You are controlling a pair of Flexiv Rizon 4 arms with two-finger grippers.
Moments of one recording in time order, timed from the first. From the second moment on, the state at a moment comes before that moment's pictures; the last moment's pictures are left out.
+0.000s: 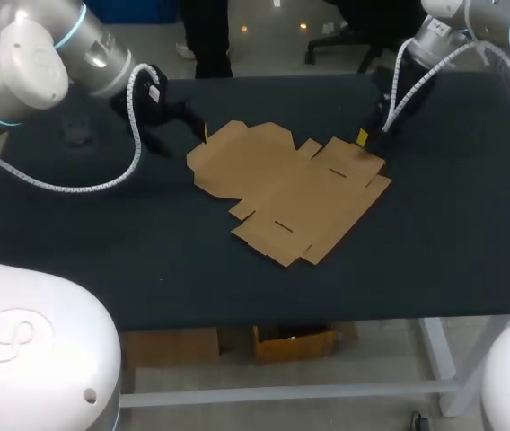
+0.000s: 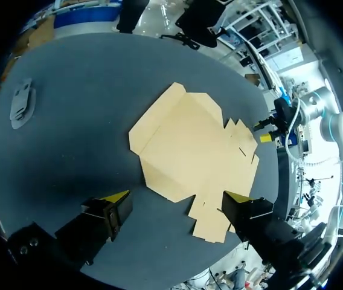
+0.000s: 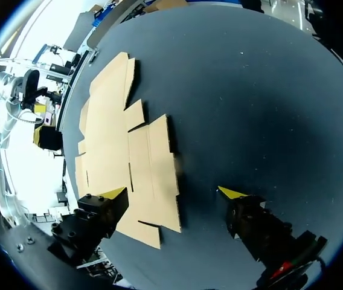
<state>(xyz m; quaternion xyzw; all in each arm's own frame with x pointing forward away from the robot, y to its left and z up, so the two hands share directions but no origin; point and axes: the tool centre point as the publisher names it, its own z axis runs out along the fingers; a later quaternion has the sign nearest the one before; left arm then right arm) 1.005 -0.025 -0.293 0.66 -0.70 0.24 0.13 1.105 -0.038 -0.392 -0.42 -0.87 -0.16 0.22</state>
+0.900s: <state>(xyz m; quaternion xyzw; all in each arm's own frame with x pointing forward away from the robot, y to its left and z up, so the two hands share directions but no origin) 1.010 -0.022 -0.297 0.66 -0.70 0.24 0.13 1.085 -0.015 -0.404 -0.41 -0.86 -0.15 0.28</state>
